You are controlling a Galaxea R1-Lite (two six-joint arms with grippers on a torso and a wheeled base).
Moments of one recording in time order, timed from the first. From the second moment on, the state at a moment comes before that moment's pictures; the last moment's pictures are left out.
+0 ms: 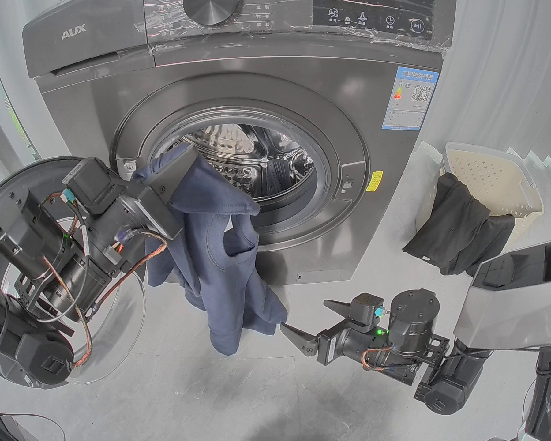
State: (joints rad) left arm -0.51 1.66 -0.52 -1.54 -0.11 -0.24; right arm 0.74 2.21 -0.49 -1.53 0.01 0.22
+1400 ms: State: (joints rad) left arm -0.51 1.65 -0.51 -1.54 -0.12 -0.24; right arm 0.68 2.61 -1.33 -1.45 0.21 0.11
